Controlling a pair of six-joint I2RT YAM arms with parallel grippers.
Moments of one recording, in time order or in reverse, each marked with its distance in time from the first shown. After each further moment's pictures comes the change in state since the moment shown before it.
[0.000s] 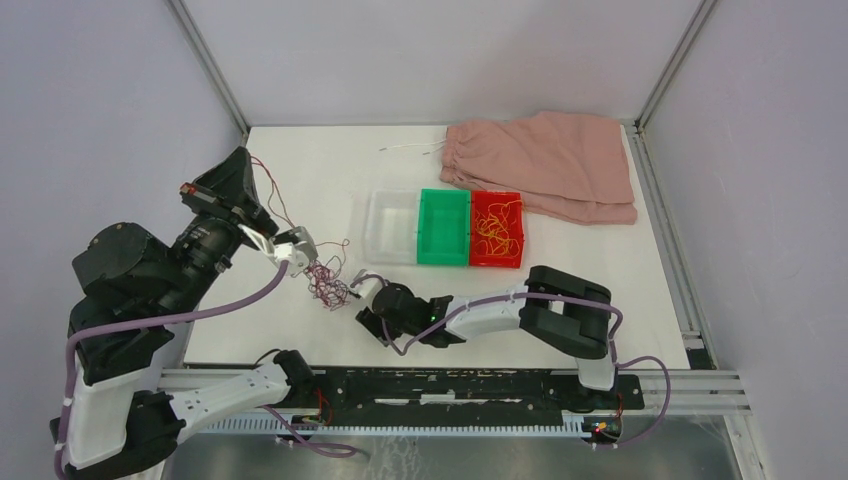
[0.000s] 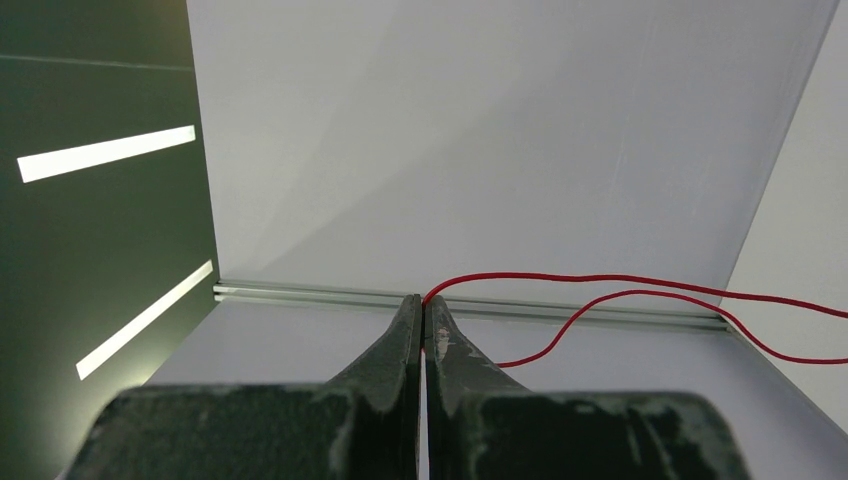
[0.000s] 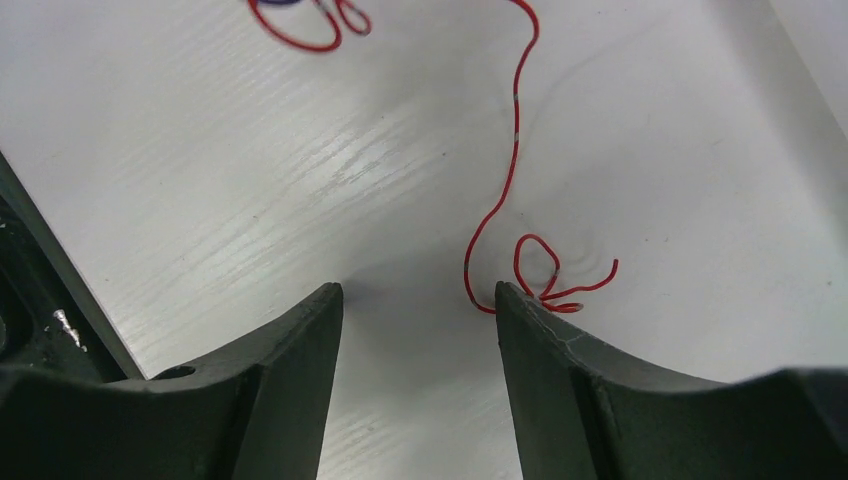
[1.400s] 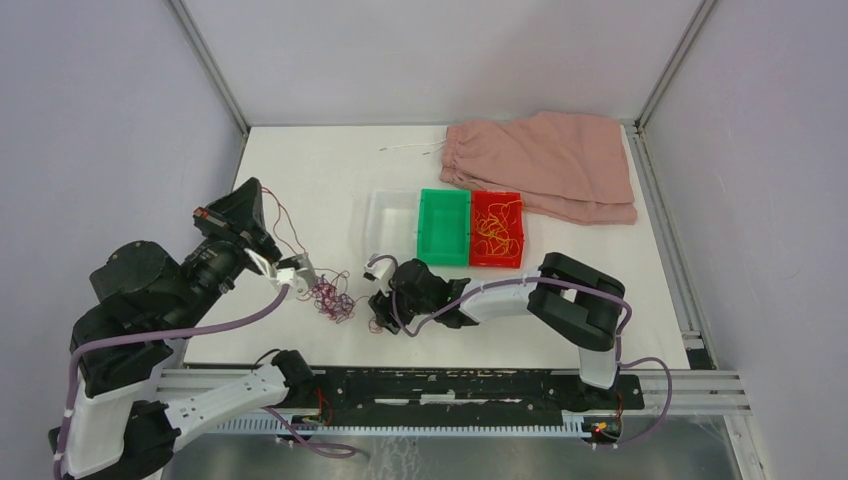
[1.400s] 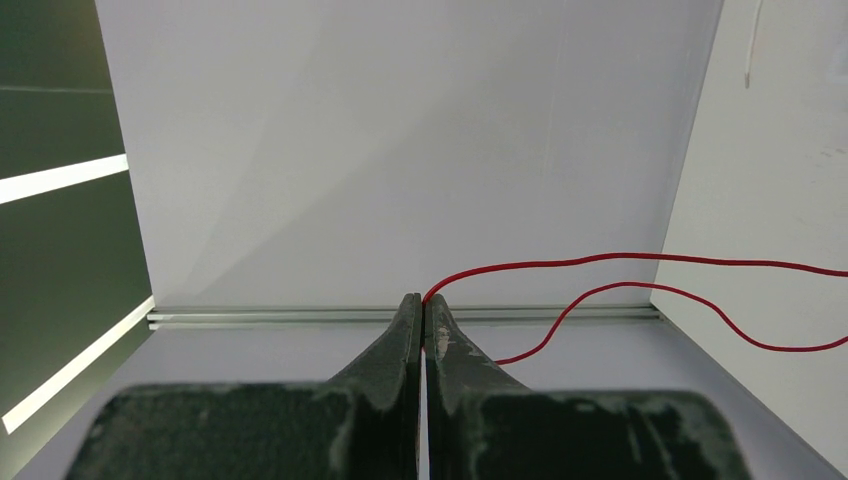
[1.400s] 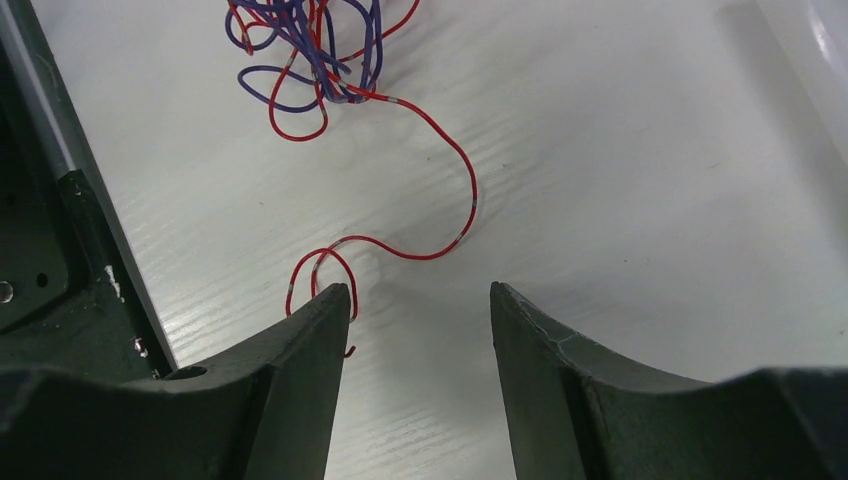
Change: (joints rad) left arm 0.000 -0.088 -0.103 -0.098 0.045 -0.076; right arm -0.139 -0.045 -0.084 0.106 -0.317 -0.016
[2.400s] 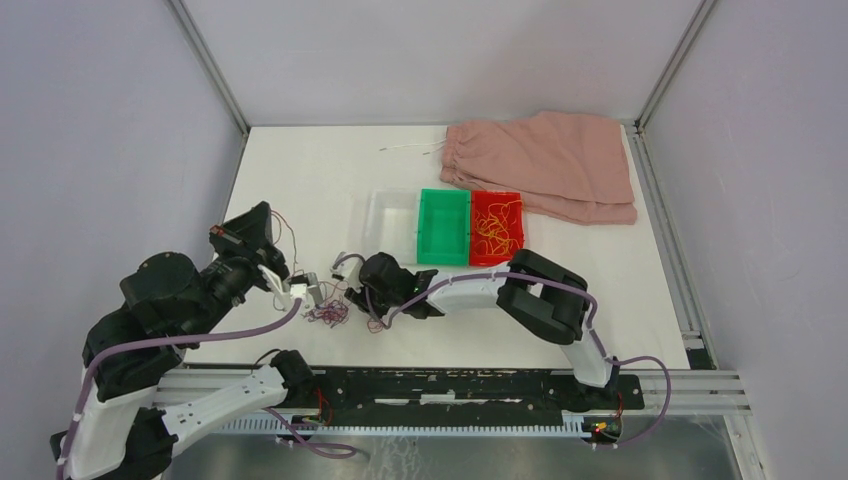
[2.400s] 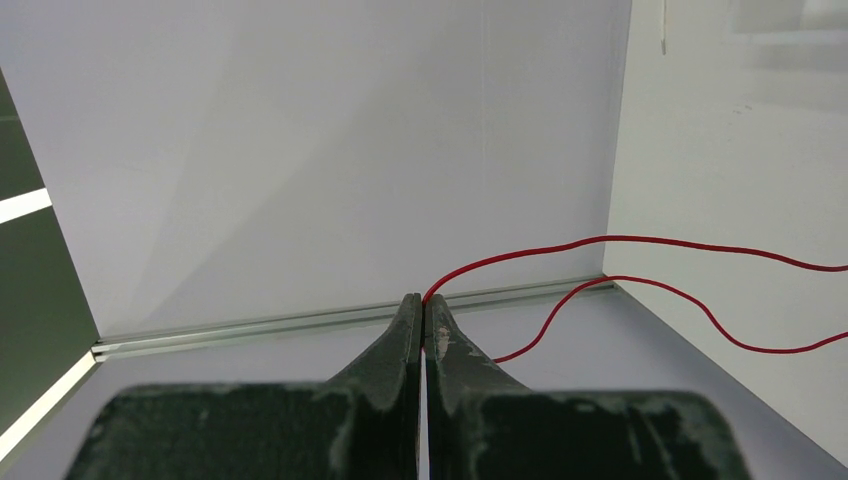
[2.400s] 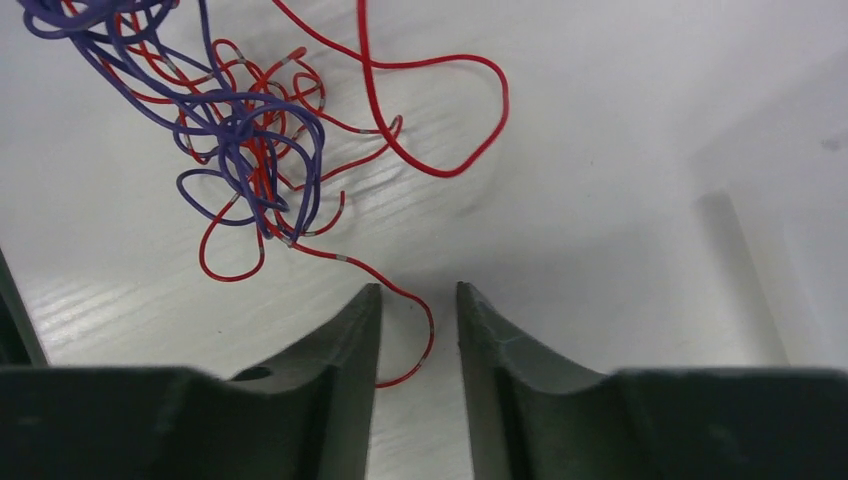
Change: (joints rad) left arm 0.000 -0.081 -0.138 -0.082 -0.005 -0.021; right arm 0.032 0.178 0.288 -0.152 0.094 -0.139
